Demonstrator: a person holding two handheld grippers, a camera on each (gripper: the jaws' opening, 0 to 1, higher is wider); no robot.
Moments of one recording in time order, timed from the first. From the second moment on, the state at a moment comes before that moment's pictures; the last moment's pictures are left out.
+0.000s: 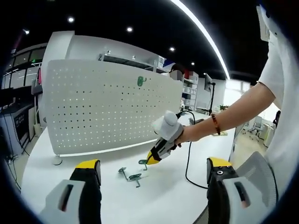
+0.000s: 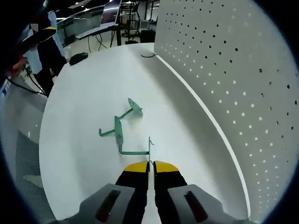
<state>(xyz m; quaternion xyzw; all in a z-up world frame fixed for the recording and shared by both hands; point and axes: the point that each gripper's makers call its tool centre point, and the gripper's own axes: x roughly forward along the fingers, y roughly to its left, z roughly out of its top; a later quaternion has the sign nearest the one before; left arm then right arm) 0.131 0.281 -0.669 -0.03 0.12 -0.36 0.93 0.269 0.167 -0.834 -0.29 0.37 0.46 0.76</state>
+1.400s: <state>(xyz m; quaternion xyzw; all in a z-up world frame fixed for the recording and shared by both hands) 0.129 0.255 -0.650 -0.04 0.10 -0.40 0.91 0.246 0.181 -0.749 -0.16 0.26 0.41 0.86</state>
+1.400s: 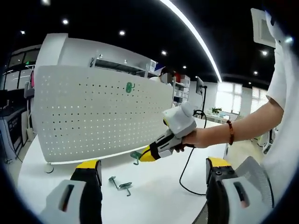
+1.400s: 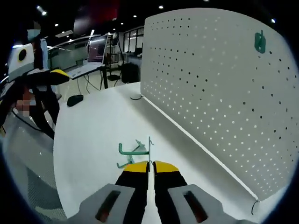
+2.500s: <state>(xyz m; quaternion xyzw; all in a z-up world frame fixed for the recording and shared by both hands) 0.141 0.248 -0.632 -0.11 0.07 -0.37 0.92 0.223 0.201 -0.655 -0.11 0.10 0.38 0.91</state>
